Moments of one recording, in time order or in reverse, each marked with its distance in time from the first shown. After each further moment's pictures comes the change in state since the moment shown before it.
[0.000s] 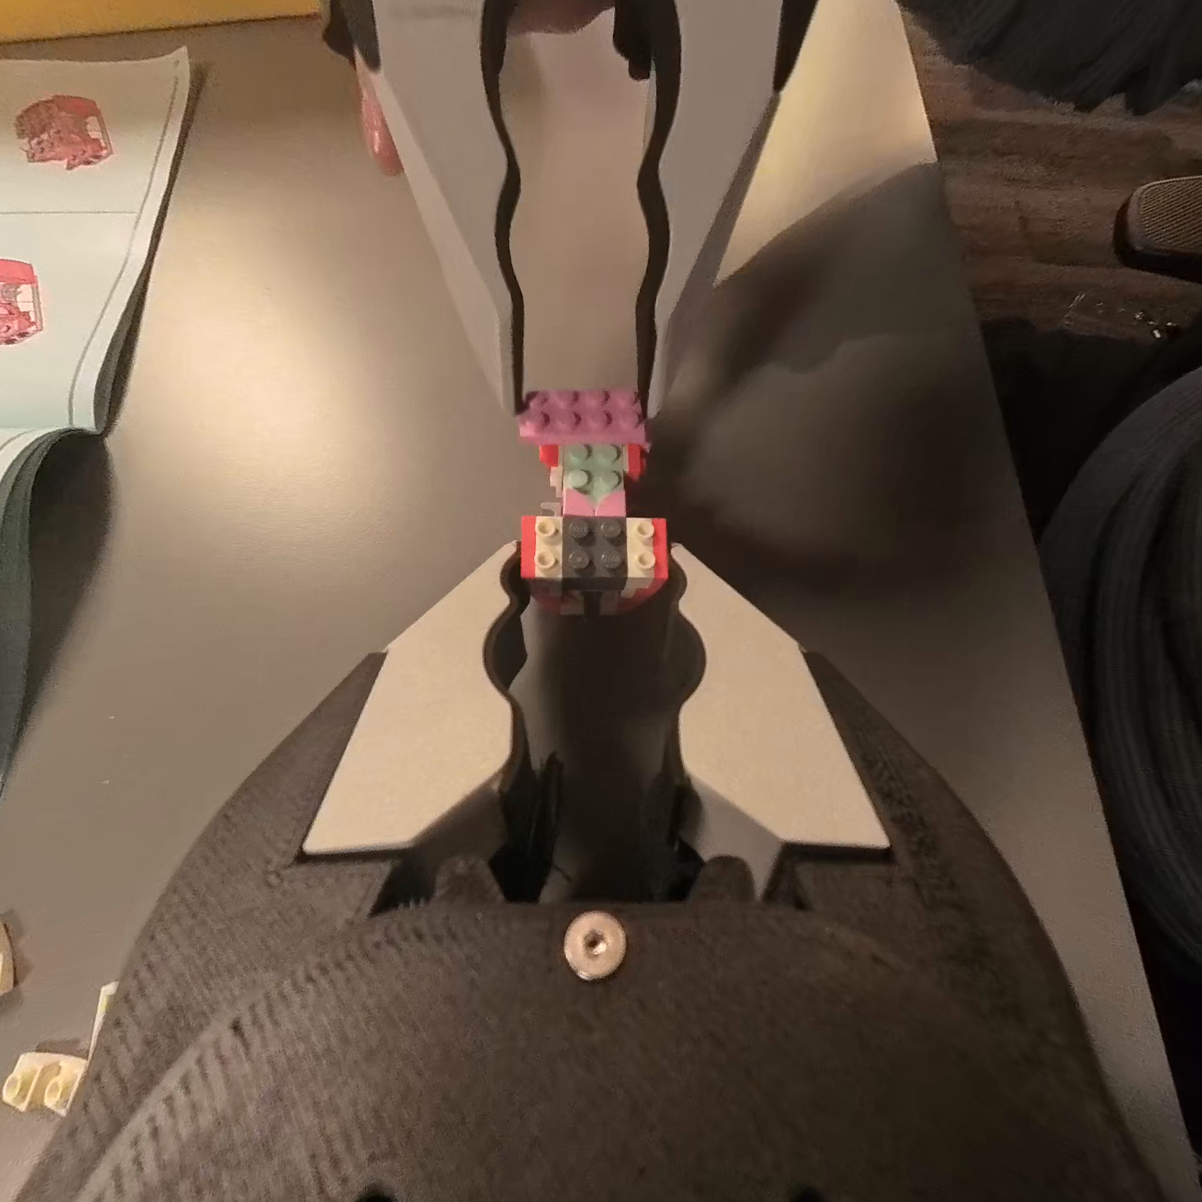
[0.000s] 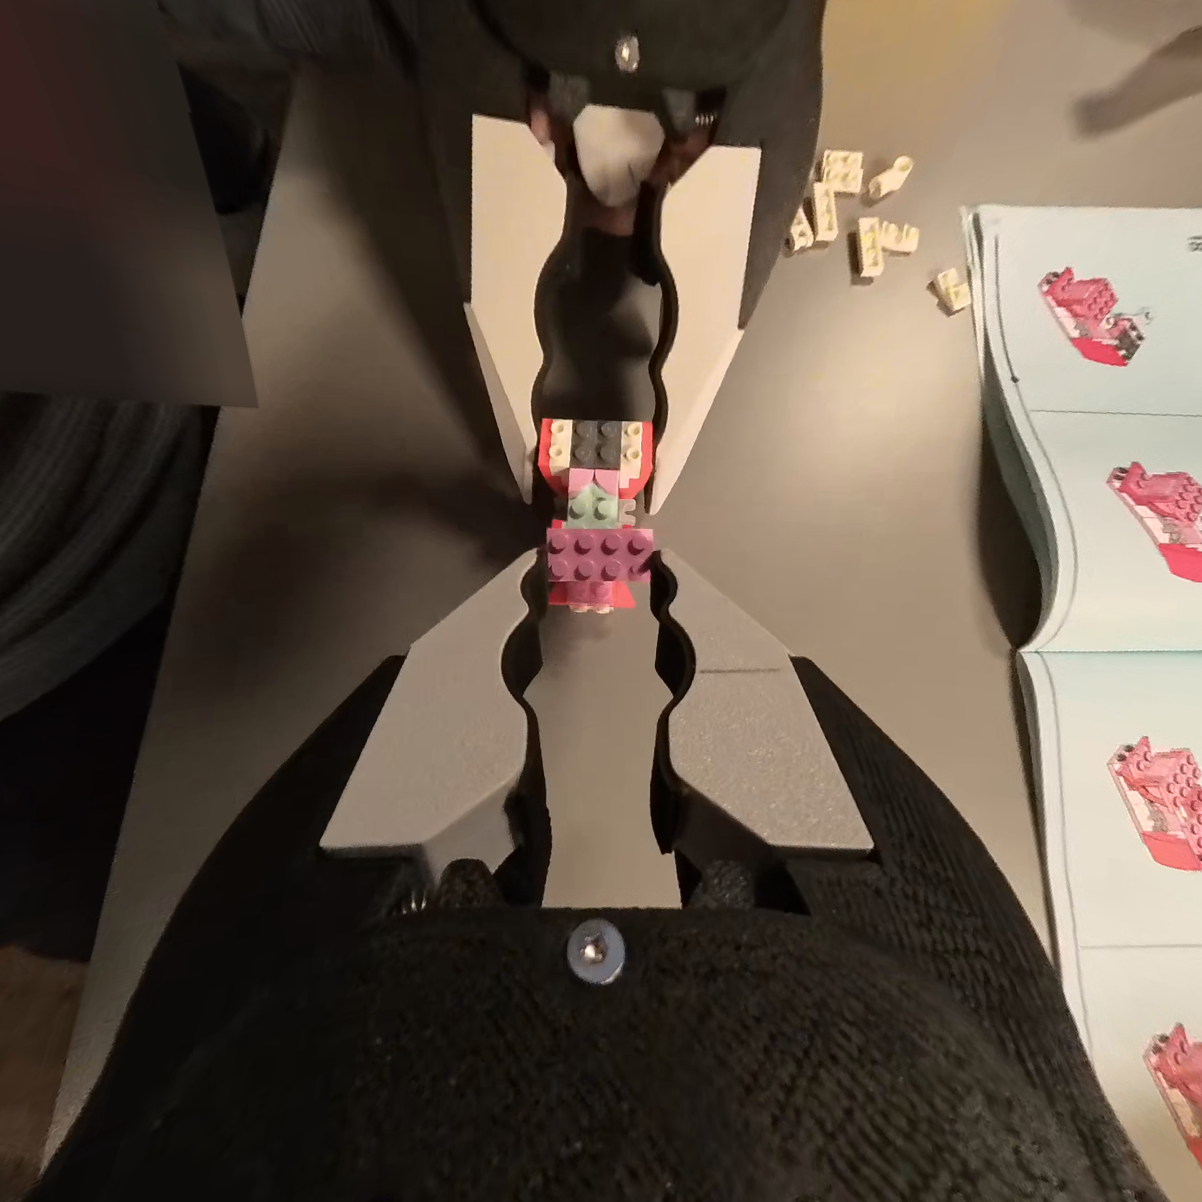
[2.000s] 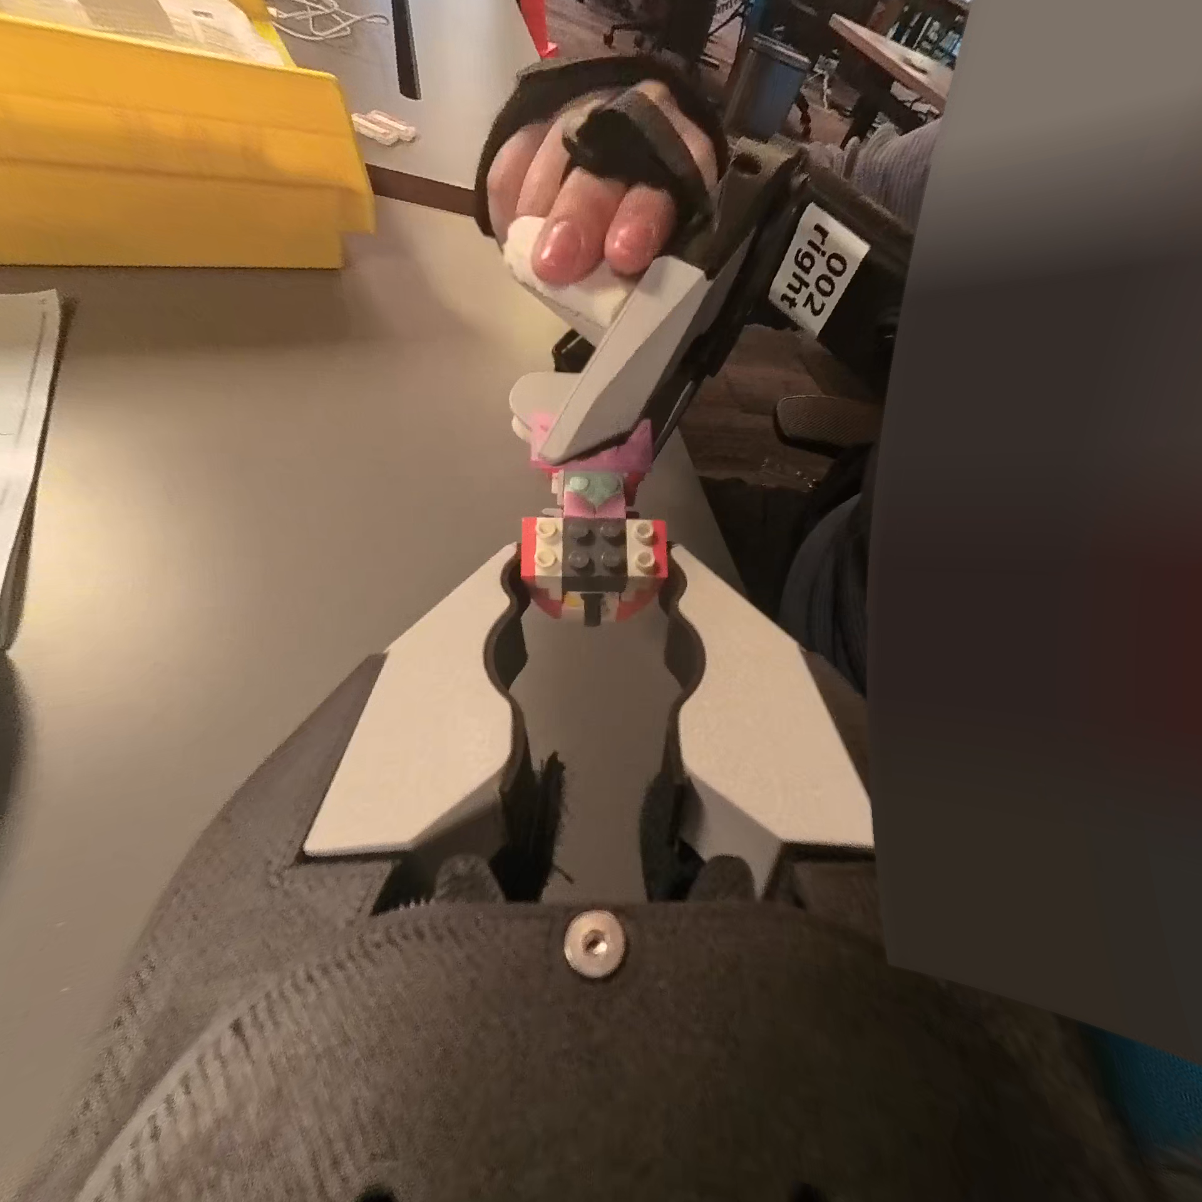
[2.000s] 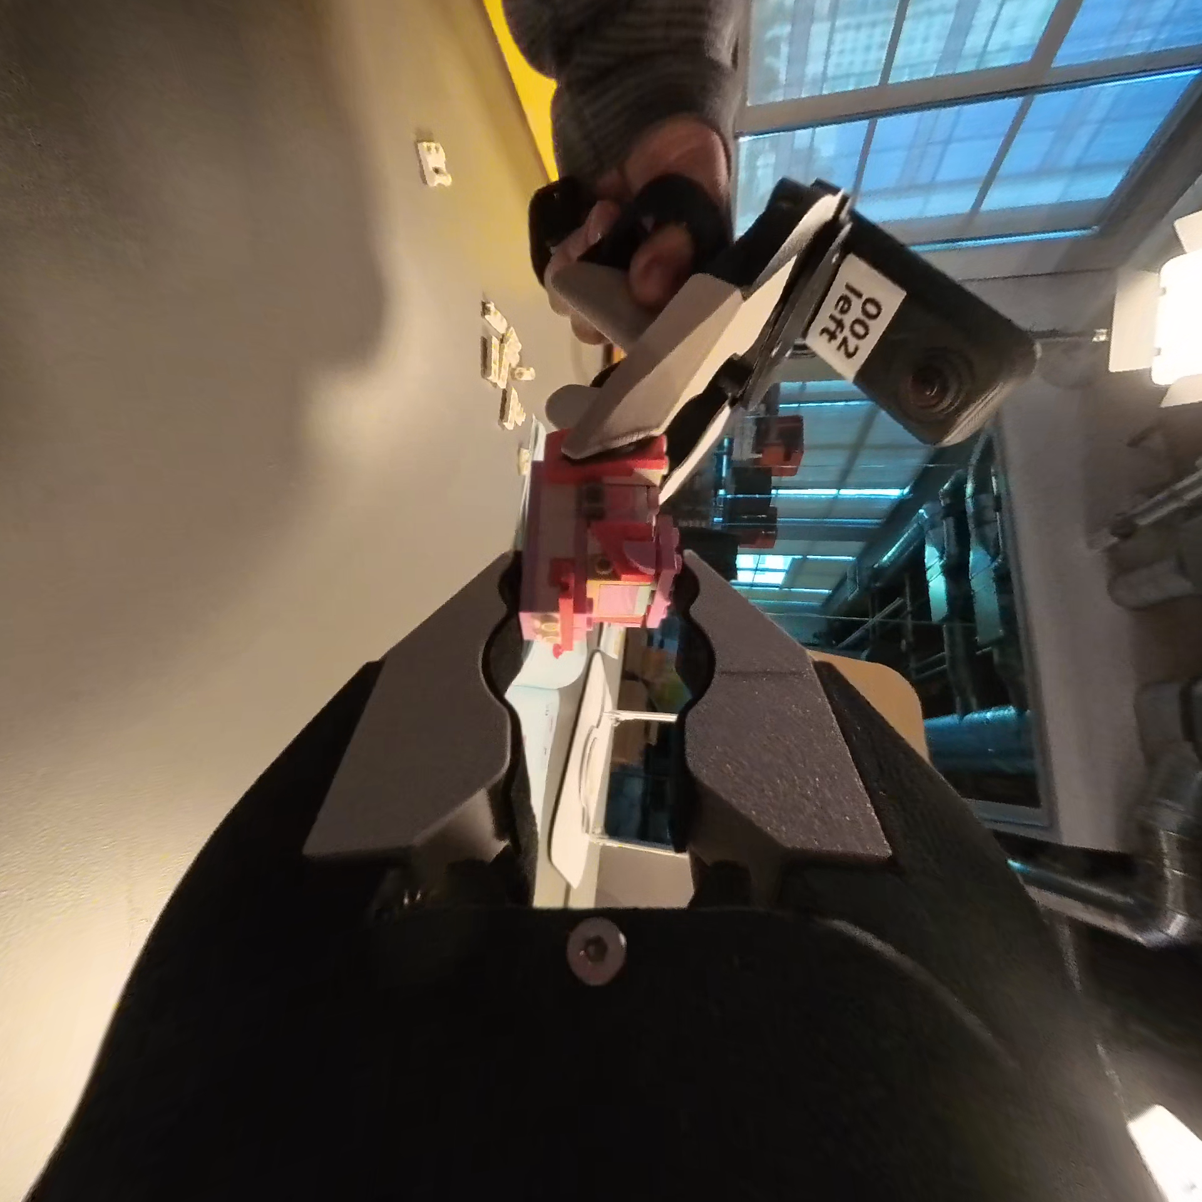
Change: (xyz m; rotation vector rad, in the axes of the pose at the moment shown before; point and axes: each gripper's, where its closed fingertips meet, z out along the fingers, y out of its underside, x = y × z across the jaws) left arm 0.025 -0.070 -0.046 0.190 0.360 -0.073; right arm 0.000 -0.053 -0.040 -0.028 0.916 -0.978
